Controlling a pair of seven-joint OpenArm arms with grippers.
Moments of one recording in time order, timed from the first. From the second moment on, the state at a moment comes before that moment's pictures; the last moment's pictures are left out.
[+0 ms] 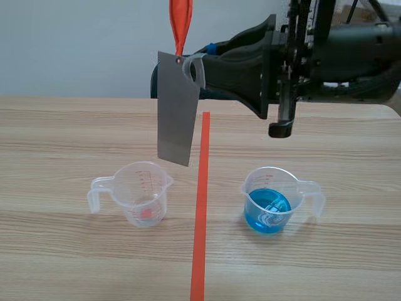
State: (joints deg) left arm 39.9 -8.6 -7.5 55.9 10.0 -11.0 -89.0; right arm 14.2 43.4 -30.5 106.4 44.9 41.7 -6.8
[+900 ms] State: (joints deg) left arm 39.9 -8.6 -7.5 56.9 10.0 -11.1 -89.0; right arm 18.1 21.1 -30.5 106.4 46.6 26.5 -31.4
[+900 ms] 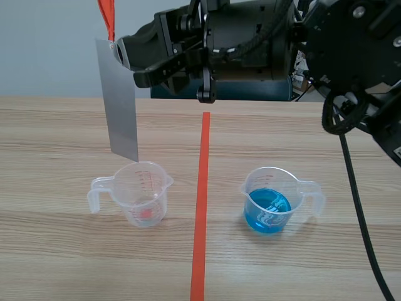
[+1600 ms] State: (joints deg) left arm 39.2 -8.6 -7.5 56.9 10.0 -11.1 -89.0; right arm 19.1 16.4 -30.5 102.5 40.8 25.1 -34.9
